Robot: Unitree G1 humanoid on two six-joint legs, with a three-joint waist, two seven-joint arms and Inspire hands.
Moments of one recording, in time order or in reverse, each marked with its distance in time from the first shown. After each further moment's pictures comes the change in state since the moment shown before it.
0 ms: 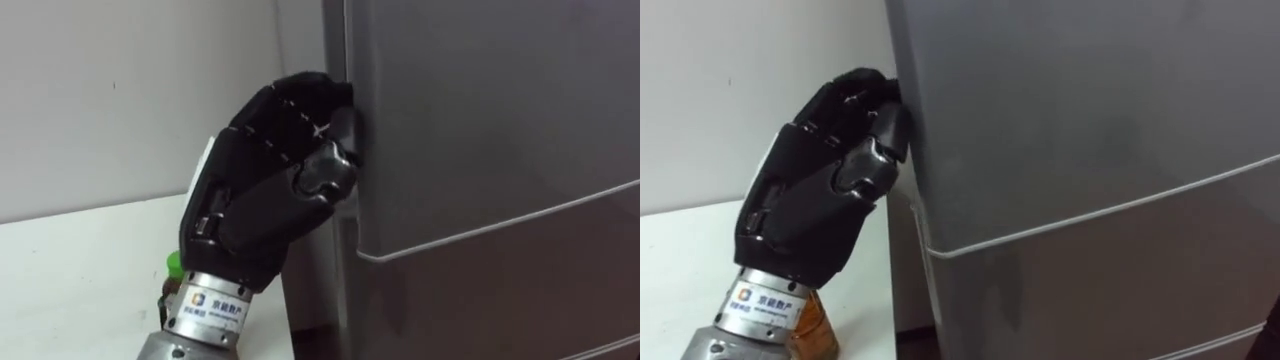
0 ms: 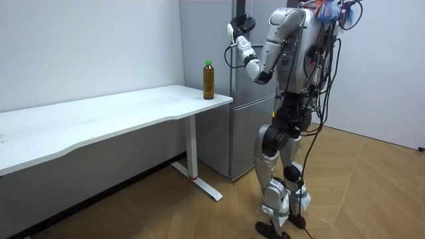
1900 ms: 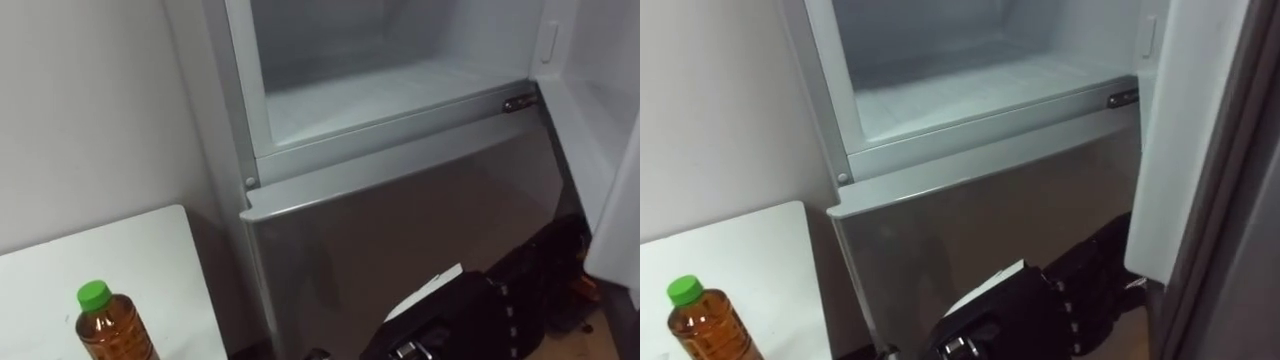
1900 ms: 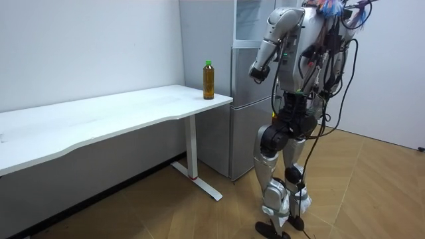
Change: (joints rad) left arm -0.035 0.038 -0.359 0.146 0.000 0.164 -0.344; right arm -0.052 -0.021 0.052 0.030 0.075 0.000 -0.032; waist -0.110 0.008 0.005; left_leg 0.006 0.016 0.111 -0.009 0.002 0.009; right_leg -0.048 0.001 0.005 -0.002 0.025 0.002
